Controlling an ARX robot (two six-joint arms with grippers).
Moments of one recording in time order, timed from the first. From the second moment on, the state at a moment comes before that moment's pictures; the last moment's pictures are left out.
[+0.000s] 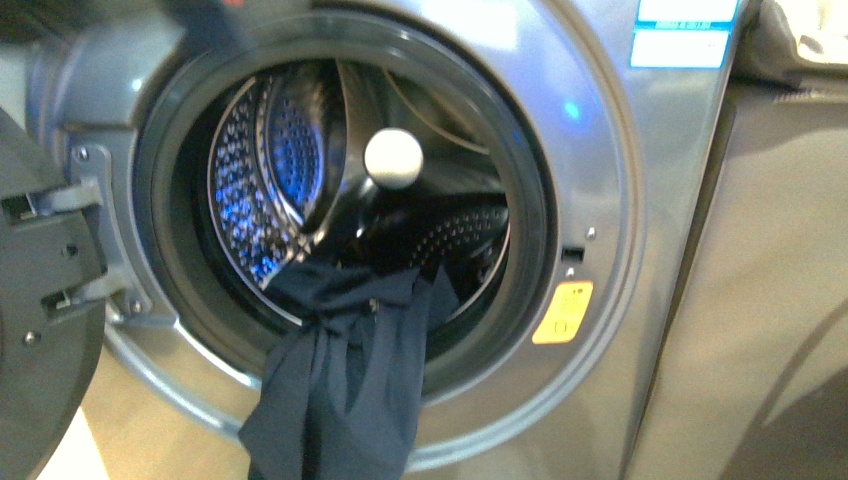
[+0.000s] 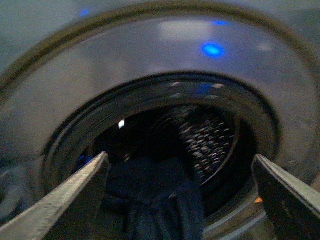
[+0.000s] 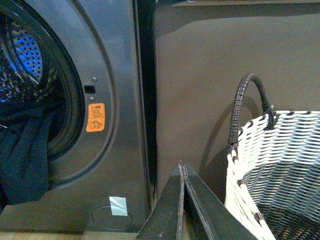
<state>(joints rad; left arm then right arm) -0.26 1.04 0.74 0.36 -0.08 0.04 0.00 0.00 0.01 0.00 0.00 -0.01</state>
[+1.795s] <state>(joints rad) 0.00 0.20 0.01 0.21 0.00 0.00 0.00 0.00 0.01 0.00 0.00 -0.01</state>
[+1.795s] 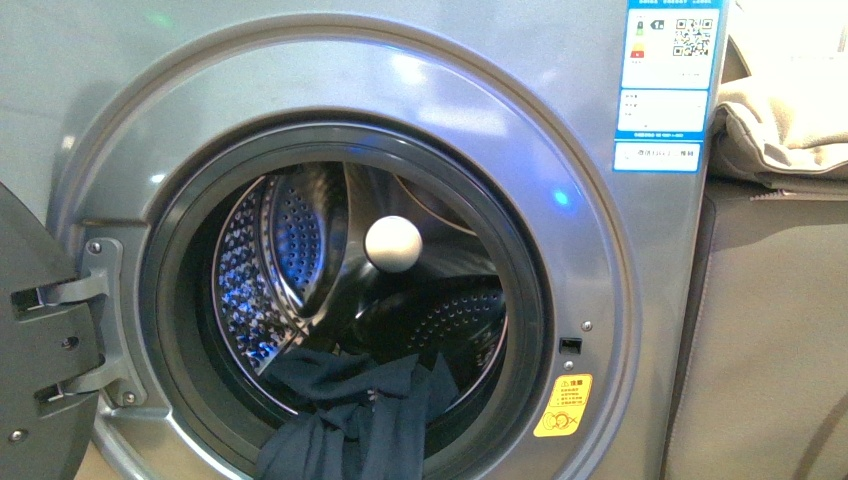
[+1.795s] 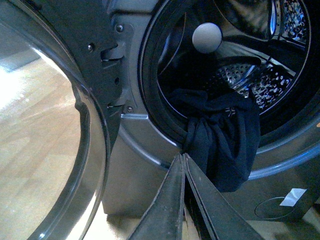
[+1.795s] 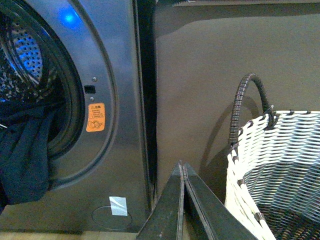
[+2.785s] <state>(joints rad) 0.00 0.00 0.01 0.00 0.00 0.00 0.00 0.00 0.01 0.00 0.00 -0.01</state>
